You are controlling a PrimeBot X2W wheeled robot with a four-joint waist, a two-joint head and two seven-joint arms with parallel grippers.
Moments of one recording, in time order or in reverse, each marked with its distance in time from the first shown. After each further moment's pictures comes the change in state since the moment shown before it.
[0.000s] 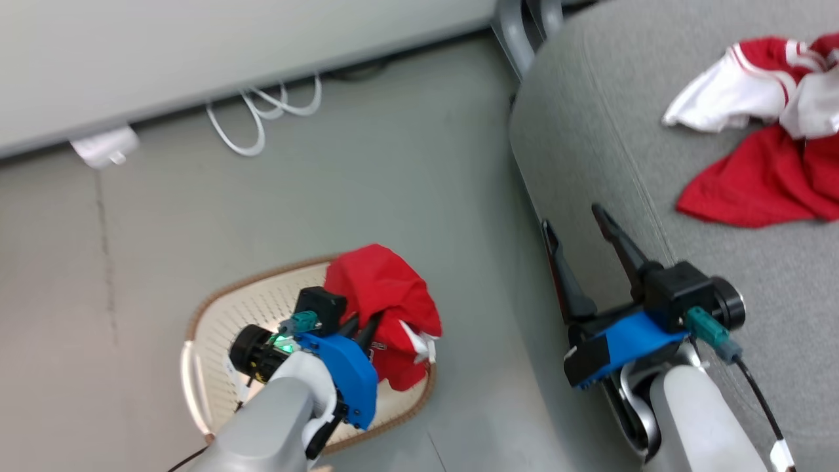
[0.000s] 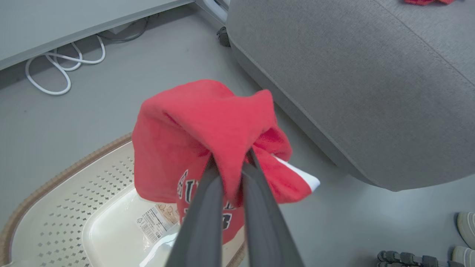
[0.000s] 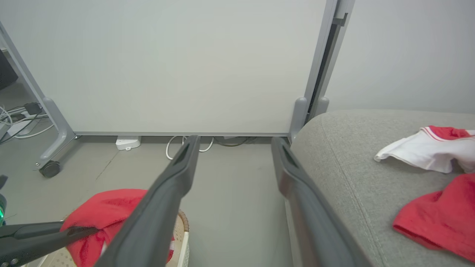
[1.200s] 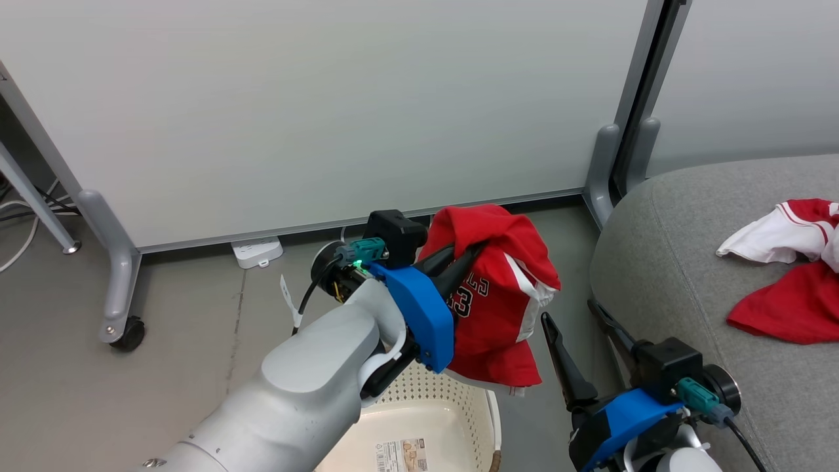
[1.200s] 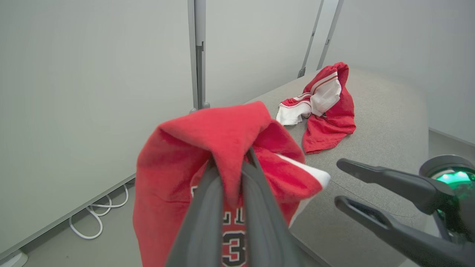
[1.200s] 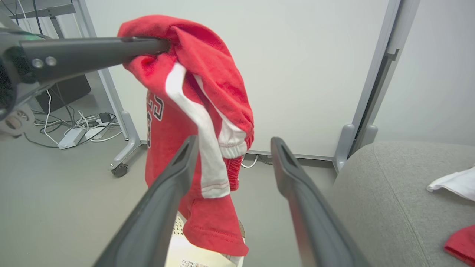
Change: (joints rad) left arm -0.214 -0.003 -0.326 -0.241 -0.357 0.000 -0.007; right arm 0.237 0.000 0.007 -0.090 0.027 0.000 0.112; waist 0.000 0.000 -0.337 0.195
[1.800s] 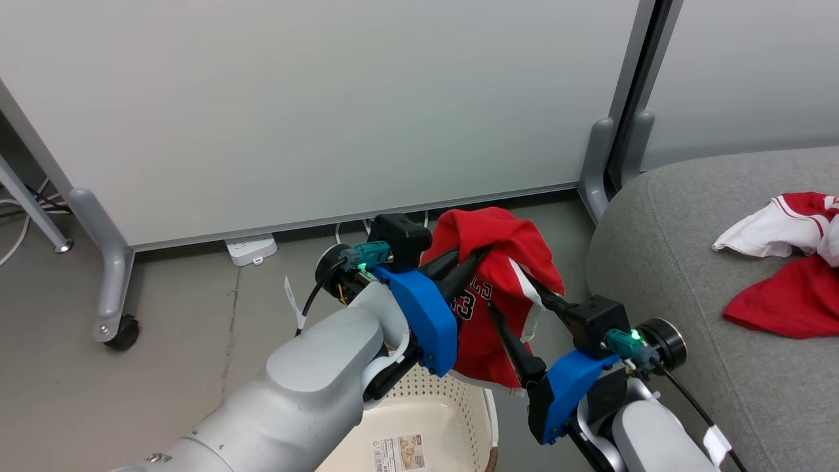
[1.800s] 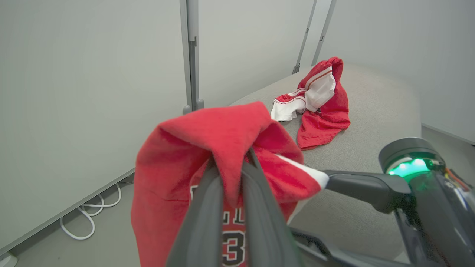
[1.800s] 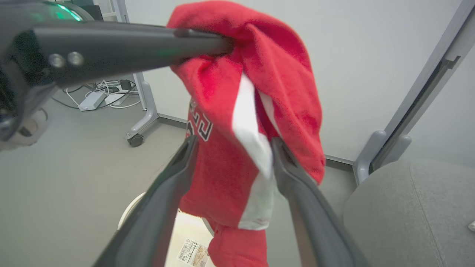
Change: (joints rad) left arm -0.018 0.000 -0.068 0.011 -0.054 0.002 -0.025; right arm -0.171 -0.031 0.159 0.134 0.015 0.000 0.094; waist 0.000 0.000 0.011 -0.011
